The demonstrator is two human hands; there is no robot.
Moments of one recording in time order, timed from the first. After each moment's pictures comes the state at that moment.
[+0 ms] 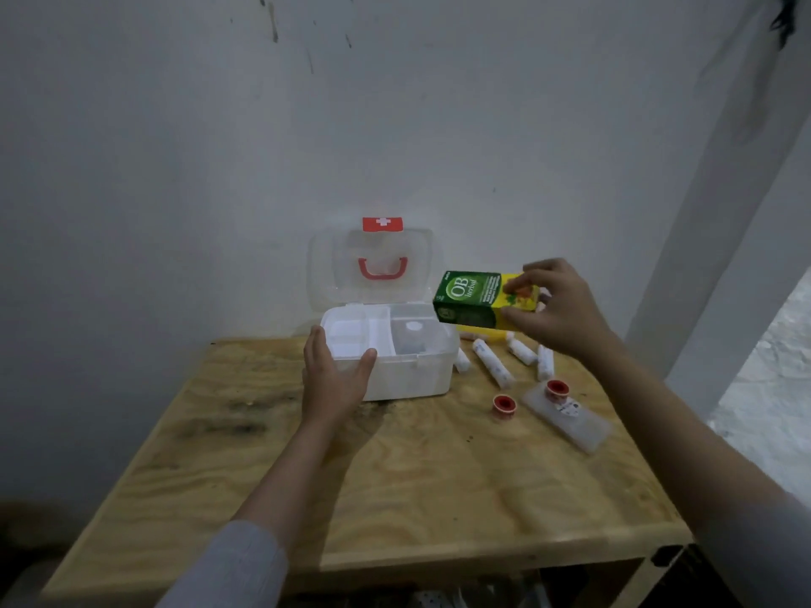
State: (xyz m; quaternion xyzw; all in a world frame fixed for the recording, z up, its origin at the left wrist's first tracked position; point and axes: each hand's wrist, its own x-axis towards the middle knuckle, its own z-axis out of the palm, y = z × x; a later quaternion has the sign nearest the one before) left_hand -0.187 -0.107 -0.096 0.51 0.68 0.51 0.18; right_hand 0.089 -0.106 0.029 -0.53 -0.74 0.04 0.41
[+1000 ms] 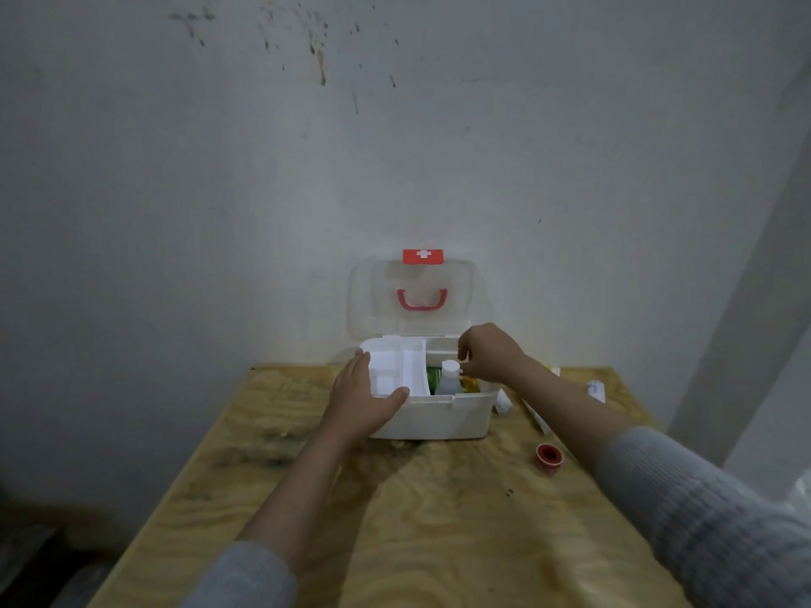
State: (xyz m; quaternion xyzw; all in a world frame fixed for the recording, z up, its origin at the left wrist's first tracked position) left_hand -0.210 -0.091 -0.071 0.60 0.70 0.34 0.18; right_hand -0.011 0.008 -0.022 -0.54 -0.83 0.04 0.12
